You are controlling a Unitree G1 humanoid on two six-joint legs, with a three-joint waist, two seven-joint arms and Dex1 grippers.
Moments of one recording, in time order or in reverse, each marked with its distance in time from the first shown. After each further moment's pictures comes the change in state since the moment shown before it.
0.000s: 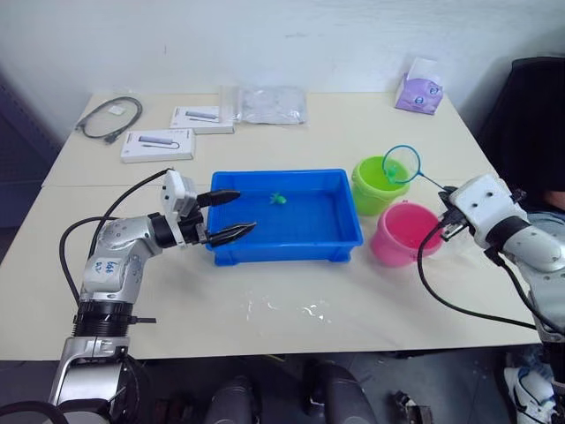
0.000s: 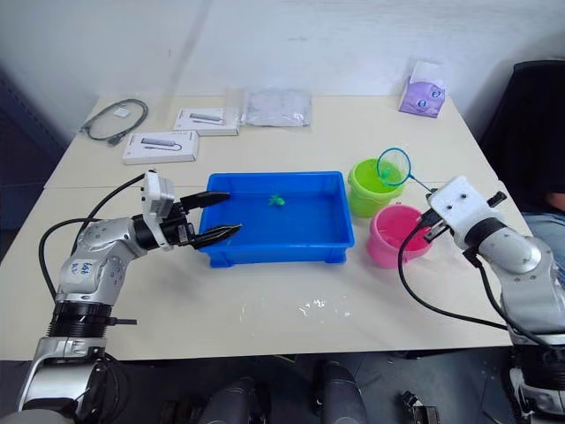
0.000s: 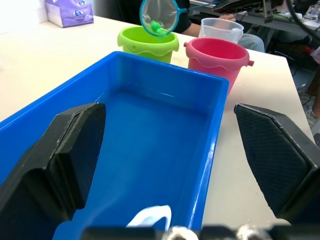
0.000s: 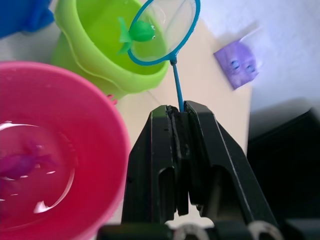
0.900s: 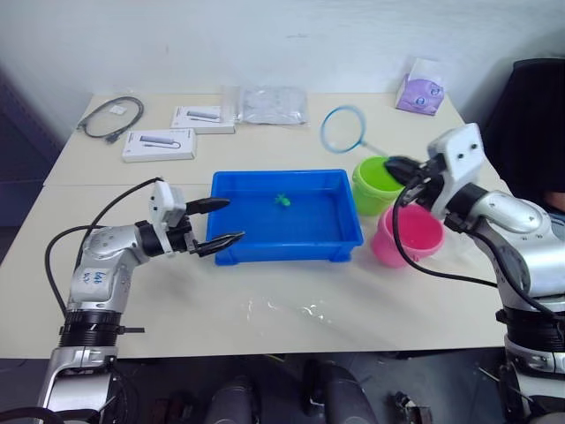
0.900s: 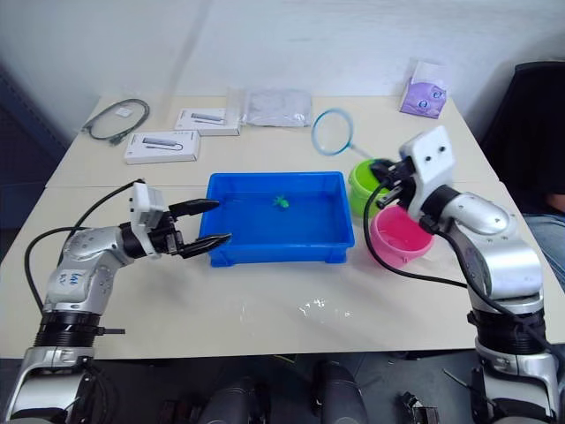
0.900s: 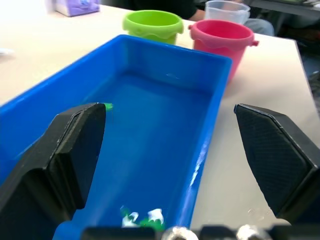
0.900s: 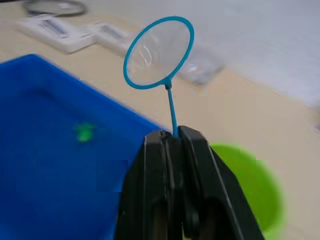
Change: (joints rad) left arm 0.062 0.069 0.048 0.020 0.006 -0.070 -0.028; right arm -0.305 0.198 0.000 -0.226 0.570 0.735 0.105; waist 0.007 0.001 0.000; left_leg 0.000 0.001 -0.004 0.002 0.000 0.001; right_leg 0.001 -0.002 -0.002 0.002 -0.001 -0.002
